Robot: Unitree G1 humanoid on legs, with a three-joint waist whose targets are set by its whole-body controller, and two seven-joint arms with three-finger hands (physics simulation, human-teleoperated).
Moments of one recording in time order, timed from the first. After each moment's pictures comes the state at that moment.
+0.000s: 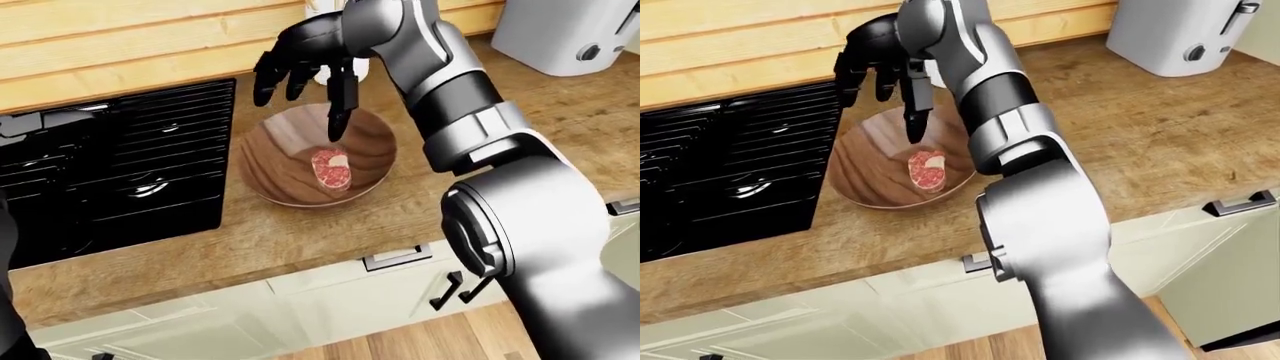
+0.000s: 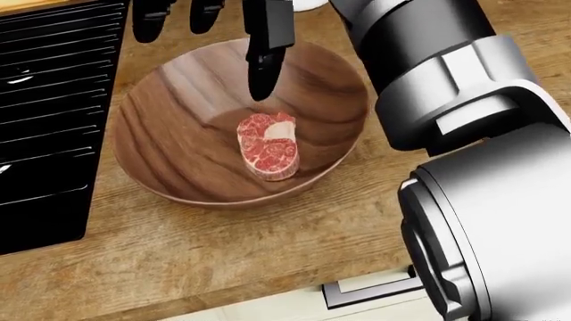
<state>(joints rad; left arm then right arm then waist) -0.43 0.67 0.58 -0.39 -0.63 0.50 0.19 -1.71 -0.13 0.04 1.18 -0.79 -0.28 1.01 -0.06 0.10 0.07</state>
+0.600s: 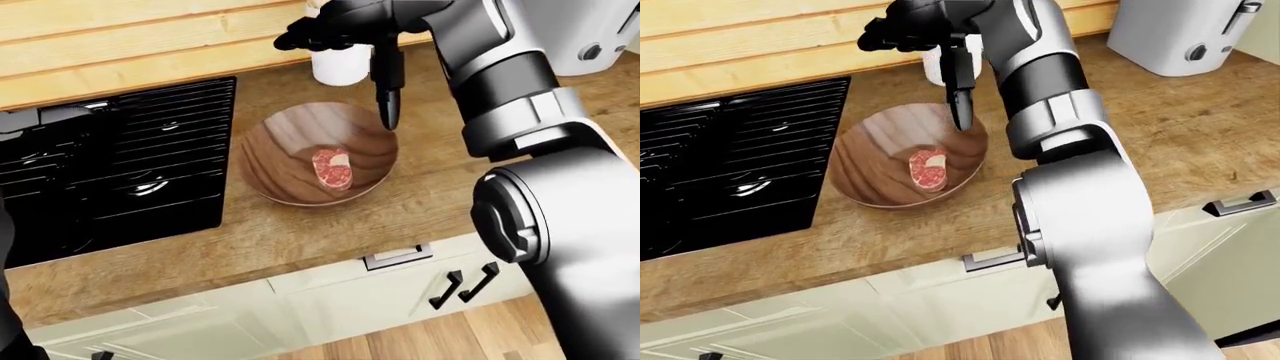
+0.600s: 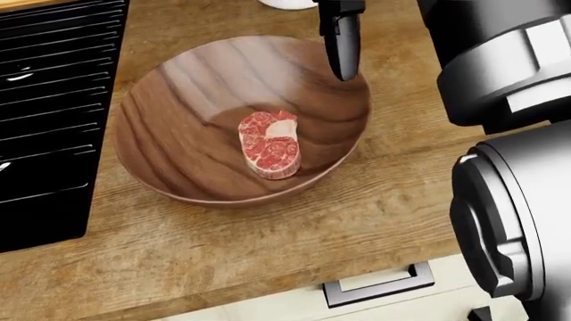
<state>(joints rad) -0.44 0.68 0.58 -0.39 -0.63 0.50 0.19 -1.70 -0.25 0.02 1.12 -0.76 -0.25 1.11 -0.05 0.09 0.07</state>
